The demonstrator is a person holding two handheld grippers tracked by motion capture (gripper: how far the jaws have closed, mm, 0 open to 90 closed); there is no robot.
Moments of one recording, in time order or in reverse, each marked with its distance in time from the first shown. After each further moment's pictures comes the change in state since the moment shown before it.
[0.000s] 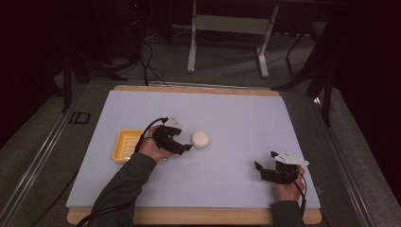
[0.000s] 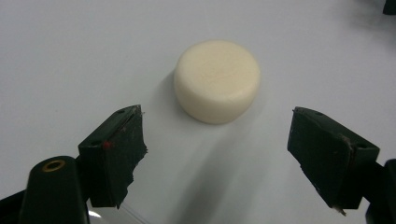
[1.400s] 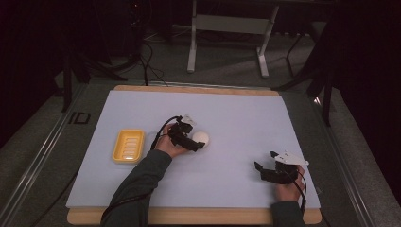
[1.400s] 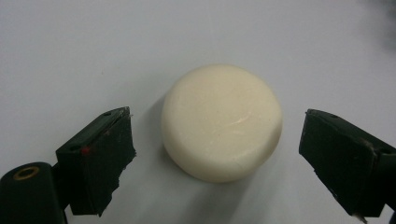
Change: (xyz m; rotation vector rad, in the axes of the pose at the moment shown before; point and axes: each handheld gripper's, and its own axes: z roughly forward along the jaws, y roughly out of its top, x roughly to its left) left arm 0.000 0.020 0.053 0.033 -0.010 -0.061; right arm 0.000 0.000 0.000 -0.001 0.003 -0.004
